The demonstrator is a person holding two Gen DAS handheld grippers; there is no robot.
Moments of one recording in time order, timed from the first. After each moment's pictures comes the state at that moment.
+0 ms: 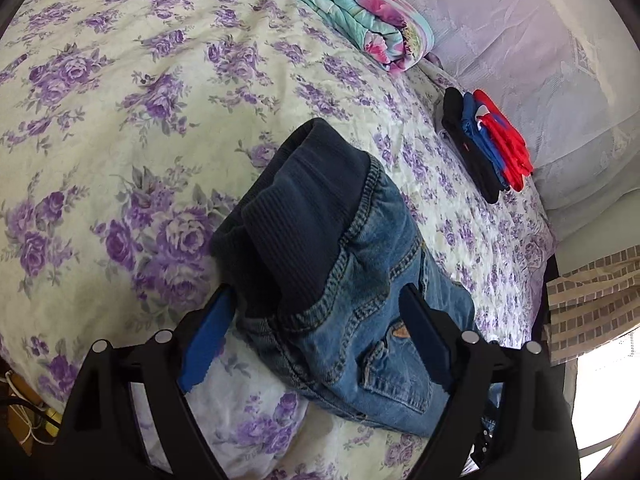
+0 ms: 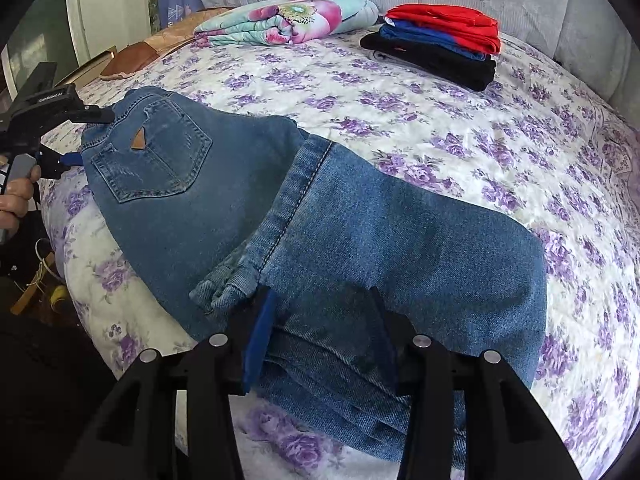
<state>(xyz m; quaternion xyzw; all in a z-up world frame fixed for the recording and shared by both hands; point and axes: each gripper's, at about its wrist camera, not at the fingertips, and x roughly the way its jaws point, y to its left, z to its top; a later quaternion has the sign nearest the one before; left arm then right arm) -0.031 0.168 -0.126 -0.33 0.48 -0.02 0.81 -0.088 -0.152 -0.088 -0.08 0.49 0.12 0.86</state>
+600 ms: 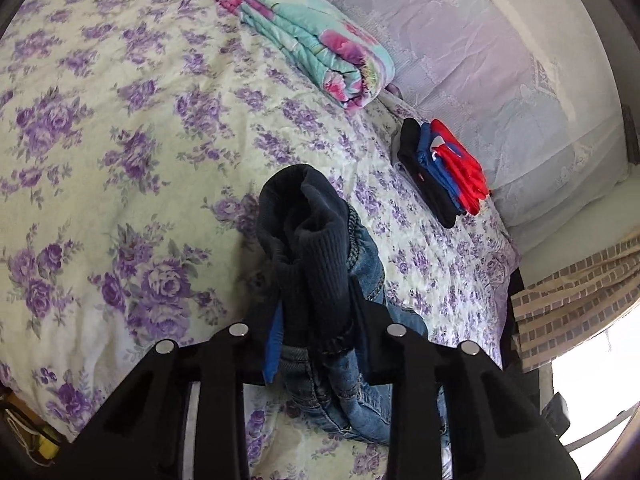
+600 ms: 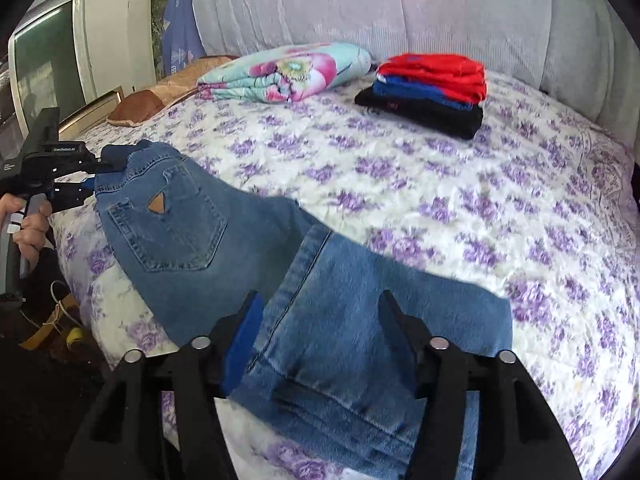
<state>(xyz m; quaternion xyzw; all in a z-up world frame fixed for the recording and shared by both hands) -0.033 0.172 -0.087 -0.34 0.41 -0.07 0.84 -0.077 -0.148 -0.050 -0.08 0.41 0.11 0.90</state>
